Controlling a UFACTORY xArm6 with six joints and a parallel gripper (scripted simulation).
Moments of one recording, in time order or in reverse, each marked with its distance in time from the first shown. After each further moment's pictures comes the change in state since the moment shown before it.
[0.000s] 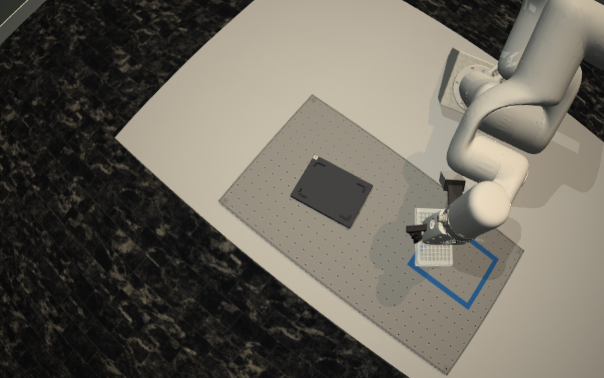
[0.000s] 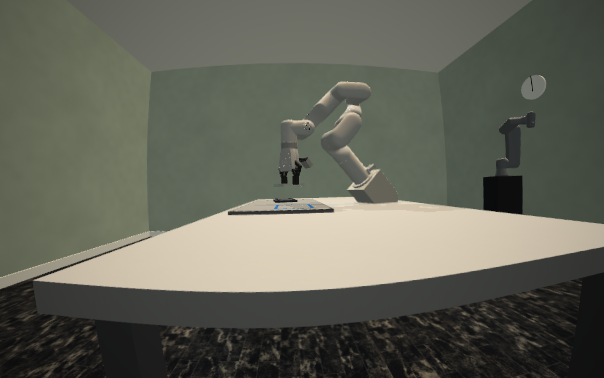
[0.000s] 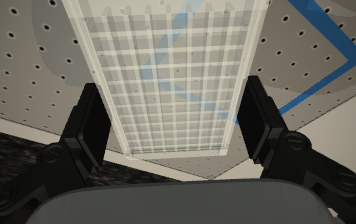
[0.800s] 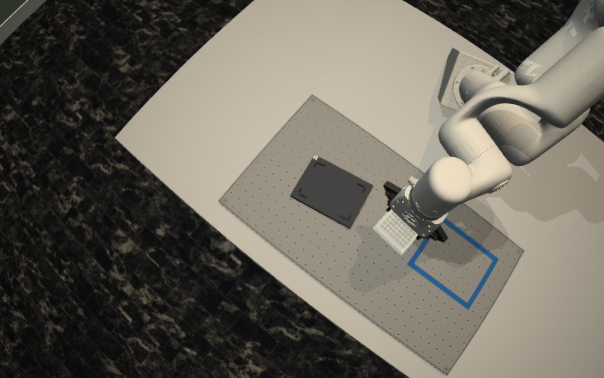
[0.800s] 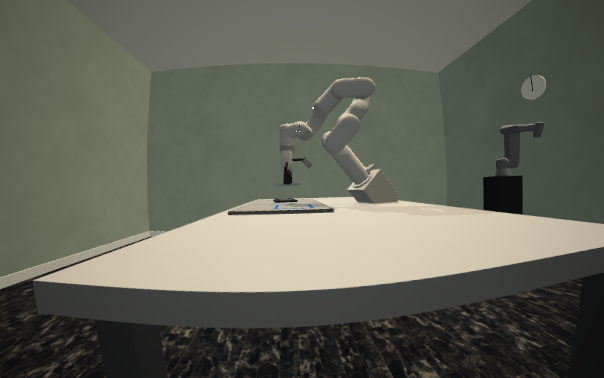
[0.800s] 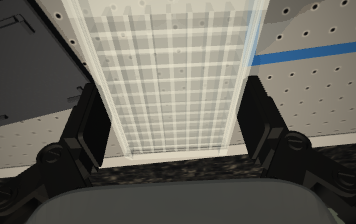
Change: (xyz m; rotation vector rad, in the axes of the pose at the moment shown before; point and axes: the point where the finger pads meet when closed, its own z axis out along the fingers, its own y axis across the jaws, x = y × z) arm 0.035 -0.064 -0.002 0.003 -0.002 0.731
